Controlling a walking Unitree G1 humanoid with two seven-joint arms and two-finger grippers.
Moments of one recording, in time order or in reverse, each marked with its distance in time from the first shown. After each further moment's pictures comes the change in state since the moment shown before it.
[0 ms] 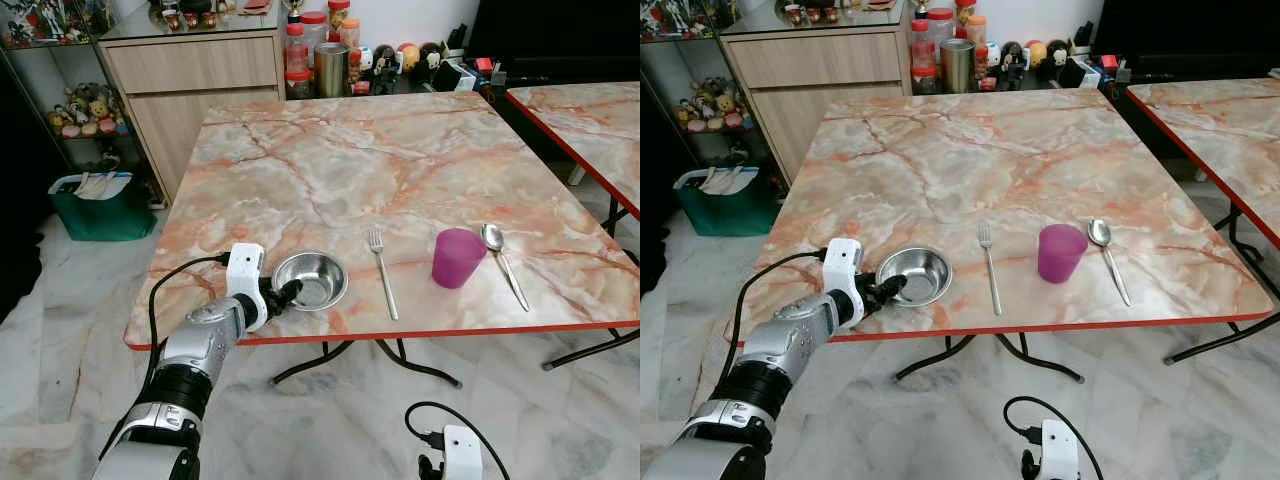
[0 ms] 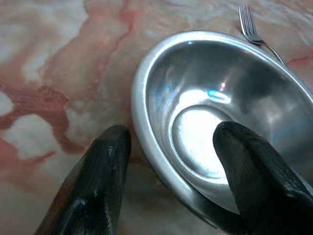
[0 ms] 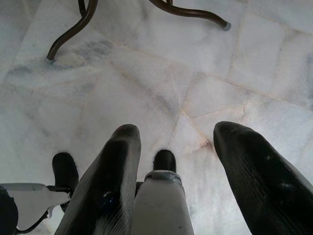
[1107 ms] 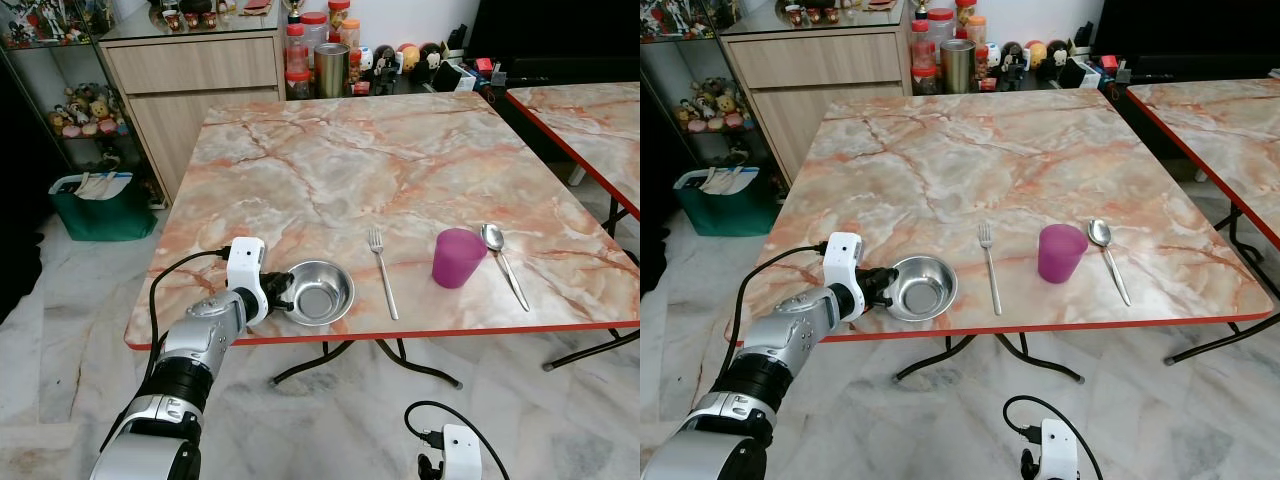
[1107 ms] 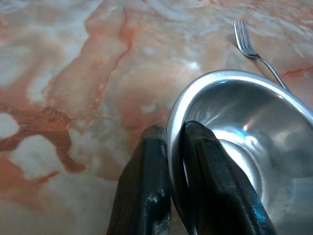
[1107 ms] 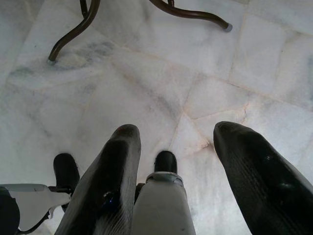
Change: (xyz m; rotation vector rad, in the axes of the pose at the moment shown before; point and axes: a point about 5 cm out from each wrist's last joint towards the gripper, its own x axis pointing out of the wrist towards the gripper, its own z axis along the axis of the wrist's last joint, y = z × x) left arm 0.003 -0.001 0.011 0.011 -0.018 -0.003; right arm 0.000 0.001 0.001 0.000 -0.002 0.002
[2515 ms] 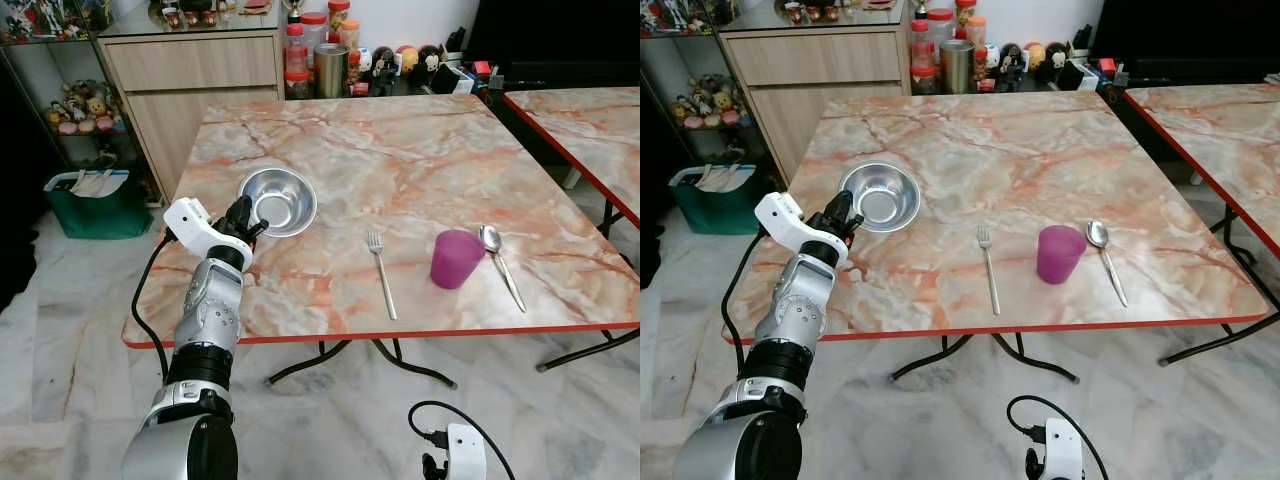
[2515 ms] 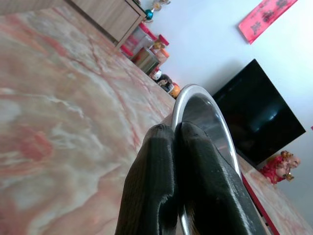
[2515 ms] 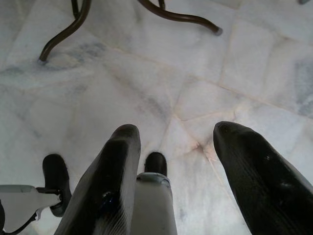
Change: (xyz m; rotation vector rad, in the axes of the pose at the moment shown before) left arm -0.013 0.017 0.059 -0.527 -0.664 0.184; right arm 0.000 -0.006 0.001 -0.015 -0.003 0.000
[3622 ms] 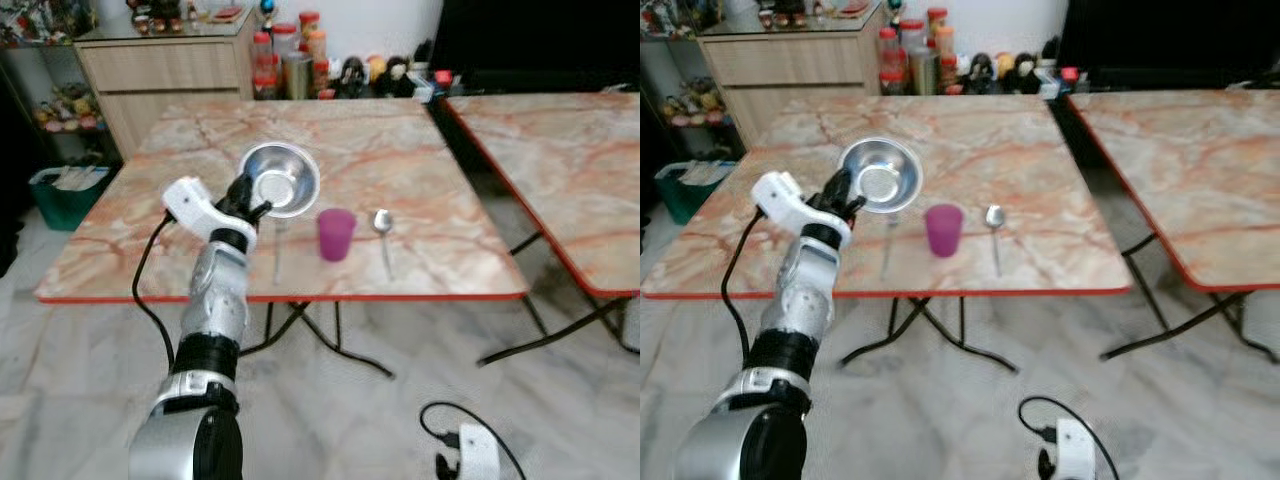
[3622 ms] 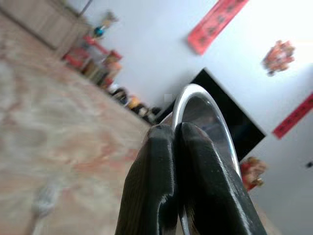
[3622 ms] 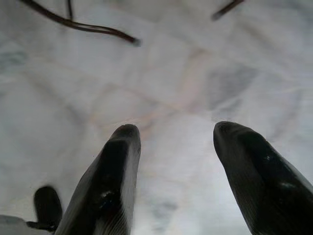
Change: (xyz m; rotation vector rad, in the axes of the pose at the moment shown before) left arm 0.013 -0.035 0.017 0.024 -0.088 -0.102; right arm -0.001 -0.016 0.003 0.002 -0.021 -0.048
